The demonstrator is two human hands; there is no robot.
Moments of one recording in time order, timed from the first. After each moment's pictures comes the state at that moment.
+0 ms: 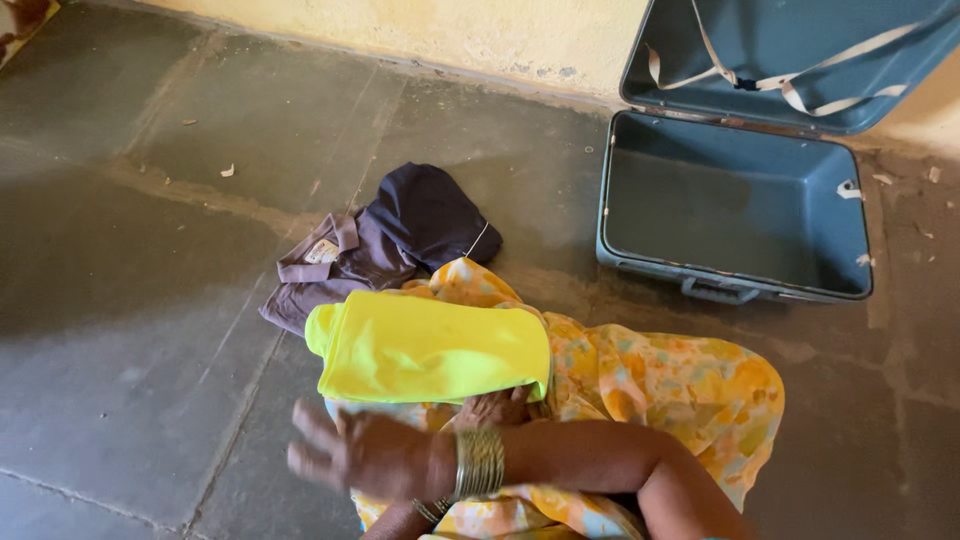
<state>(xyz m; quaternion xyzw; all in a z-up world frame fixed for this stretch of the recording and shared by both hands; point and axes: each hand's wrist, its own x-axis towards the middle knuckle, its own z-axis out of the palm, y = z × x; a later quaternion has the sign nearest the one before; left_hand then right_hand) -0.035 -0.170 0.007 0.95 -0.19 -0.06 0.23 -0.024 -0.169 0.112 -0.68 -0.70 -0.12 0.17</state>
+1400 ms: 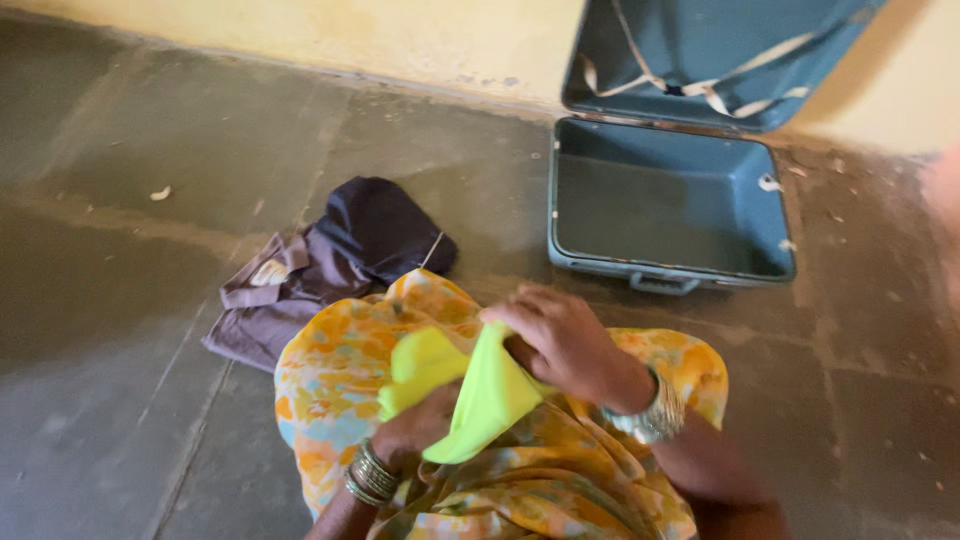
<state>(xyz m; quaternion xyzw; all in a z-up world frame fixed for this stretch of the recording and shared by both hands) 0.014 -0.138 0.020 0.76 -0.28 -0.15 0.56 0.100 -0.361 0.198 -0.83 -0.49 -0.03 0.27</state>
